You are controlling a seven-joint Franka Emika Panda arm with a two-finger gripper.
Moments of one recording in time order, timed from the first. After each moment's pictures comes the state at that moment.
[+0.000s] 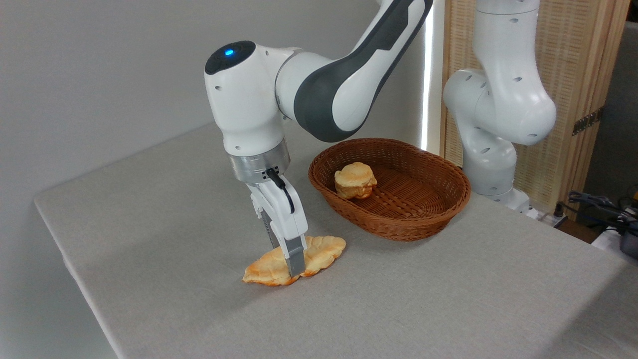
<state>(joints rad) -0.21 0.00 0.12 -2.11 -0.03 2.06 0.92</state>
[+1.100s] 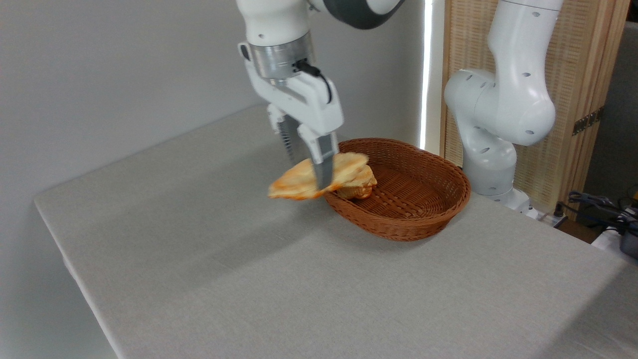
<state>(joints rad) -0.24 -0.30 0.11 -2.09 -0.03 1.68 0.74</state>
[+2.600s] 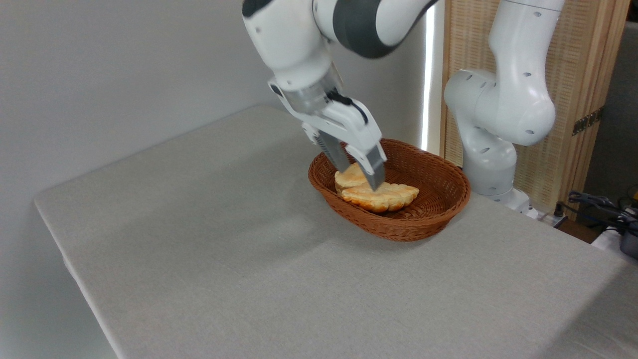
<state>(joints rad) -0.24 -0.31 0.12 -2.19 -0.03 1.52 0.68</state>
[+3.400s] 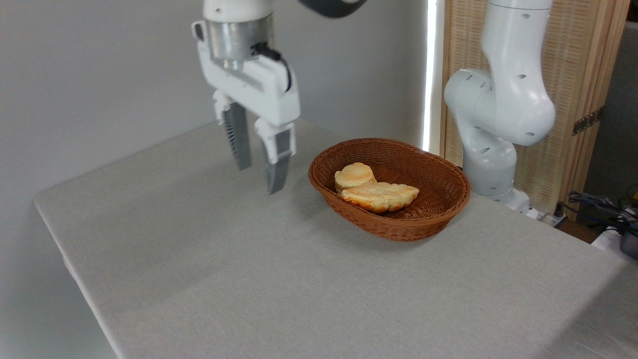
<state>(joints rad) -0.24 -0.14 0.12 -1.88 -0.07 1.80 0.68</state>
